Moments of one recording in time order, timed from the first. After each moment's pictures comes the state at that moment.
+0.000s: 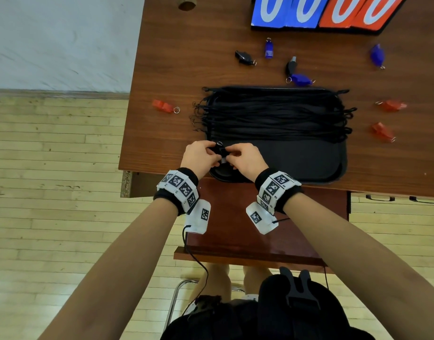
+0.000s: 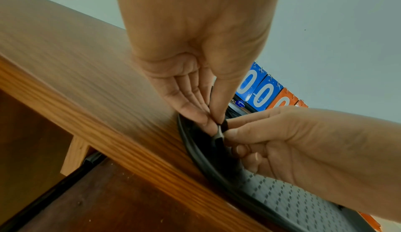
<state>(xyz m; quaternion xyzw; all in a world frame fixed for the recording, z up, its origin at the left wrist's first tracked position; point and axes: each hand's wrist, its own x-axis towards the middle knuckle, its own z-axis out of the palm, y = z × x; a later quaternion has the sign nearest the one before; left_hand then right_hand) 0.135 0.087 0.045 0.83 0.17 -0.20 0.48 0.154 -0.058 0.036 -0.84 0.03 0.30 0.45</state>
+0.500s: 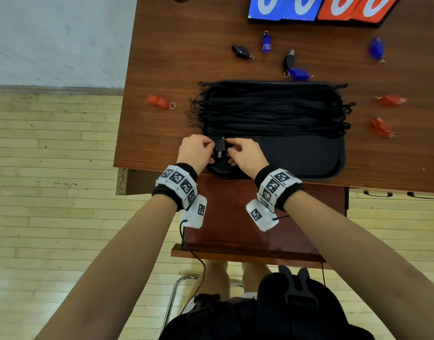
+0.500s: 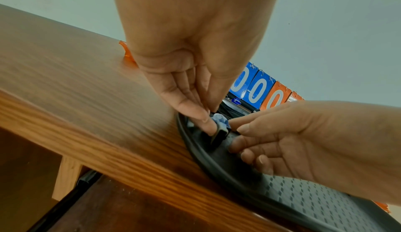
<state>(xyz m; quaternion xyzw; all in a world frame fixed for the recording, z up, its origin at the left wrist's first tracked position) 0.140 0.085 0.043 0.88 0.16 -0.17 0.42 0.155 -0.065 0.031 -0.84 0.03 0.28 0.46</state>
